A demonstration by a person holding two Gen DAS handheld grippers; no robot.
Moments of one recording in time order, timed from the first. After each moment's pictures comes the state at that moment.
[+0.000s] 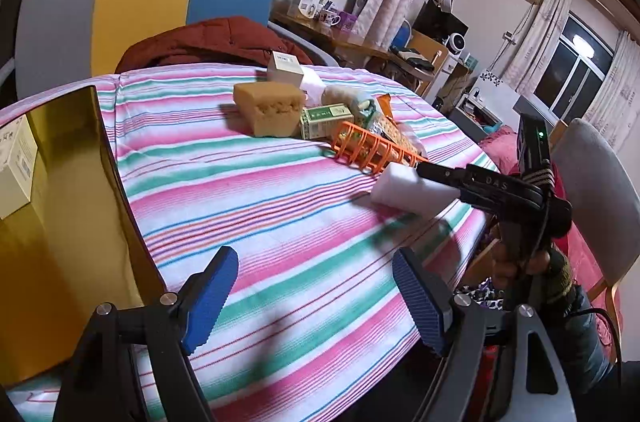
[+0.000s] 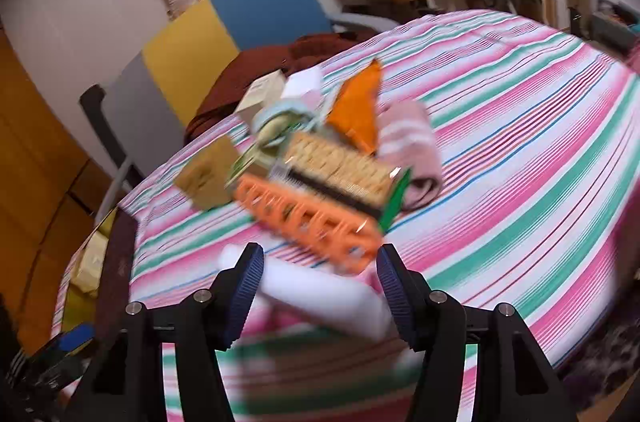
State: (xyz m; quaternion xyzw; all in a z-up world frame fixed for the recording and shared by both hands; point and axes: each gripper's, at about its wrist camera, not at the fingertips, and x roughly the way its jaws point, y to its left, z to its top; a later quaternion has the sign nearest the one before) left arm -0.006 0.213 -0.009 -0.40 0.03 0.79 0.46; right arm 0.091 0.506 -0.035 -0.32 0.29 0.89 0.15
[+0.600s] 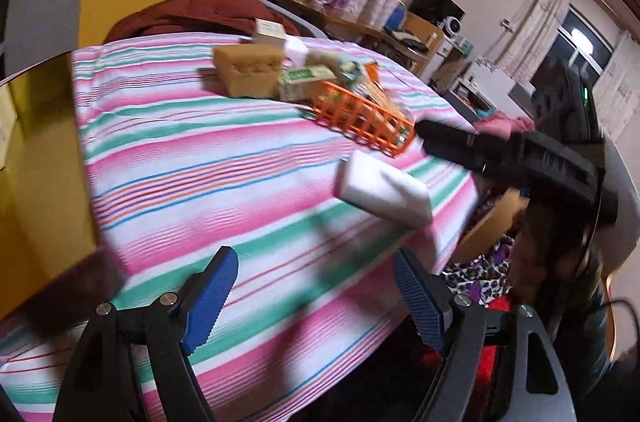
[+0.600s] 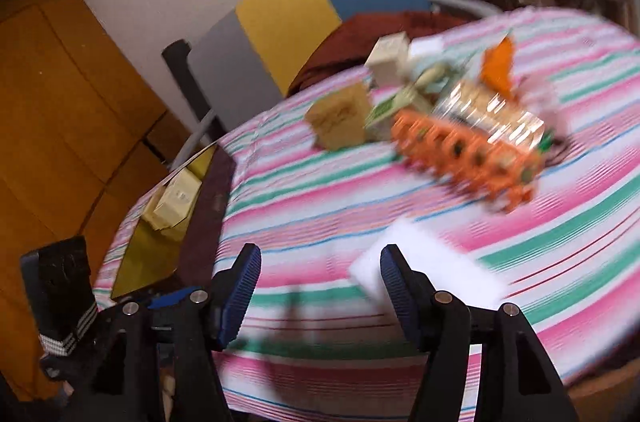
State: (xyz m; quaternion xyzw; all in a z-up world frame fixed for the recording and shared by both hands) left arm 0.016 0.241 -0.032 -0.43 0.04 0.76 0.48; right arm 0.094 0.429 -0.018 -0.32 0.26 0.91 0.02
